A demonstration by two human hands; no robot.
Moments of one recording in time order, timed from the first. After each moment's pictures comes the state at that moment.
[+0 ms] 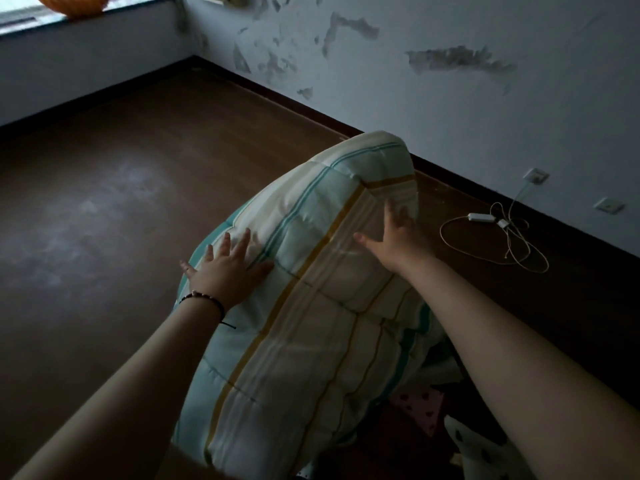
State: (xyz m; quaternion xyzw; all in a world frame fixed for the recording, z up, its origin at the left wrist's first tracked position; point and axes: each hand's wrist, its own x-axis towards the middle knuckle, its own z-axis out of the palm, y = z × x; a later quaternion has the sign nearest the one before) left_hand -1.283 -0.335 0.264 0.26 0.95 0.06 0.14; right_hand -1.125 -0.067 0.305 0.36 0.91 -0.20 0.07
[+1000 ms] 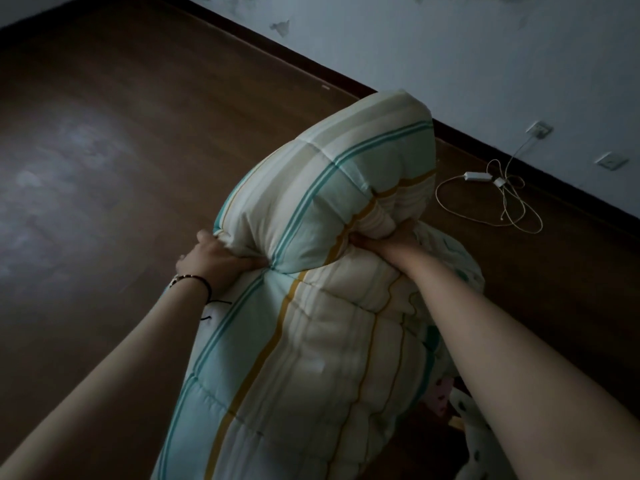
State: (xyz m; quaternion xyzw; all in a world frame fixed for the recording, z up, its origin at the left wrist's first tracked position) left_hand -1.400 -0.300 0.162 0.11 0.95 0.15 0.25; right_hand -1.197 -0.043 0.195 0.54 0.72 -0.44 0.06
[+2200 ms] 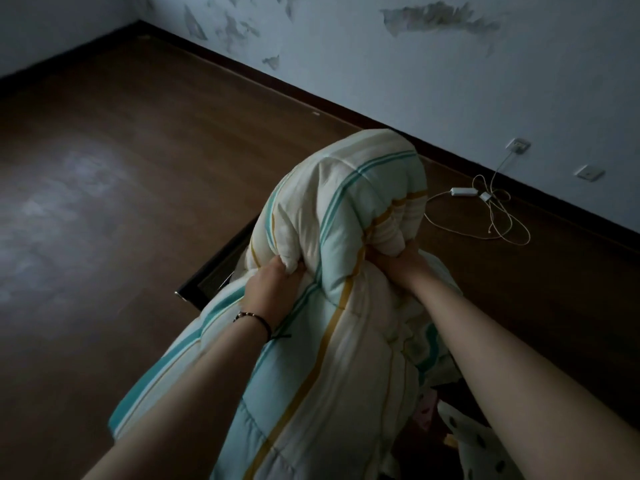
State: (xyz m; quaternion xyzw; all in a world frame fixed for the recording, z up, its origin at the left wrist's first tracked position) left_hand -1.263 -0.212 0.210 0.27 0.91 0.27 0.19; right_hand -1.127 -0.004 0.206 0.52 0.72 -0.45 -0.02
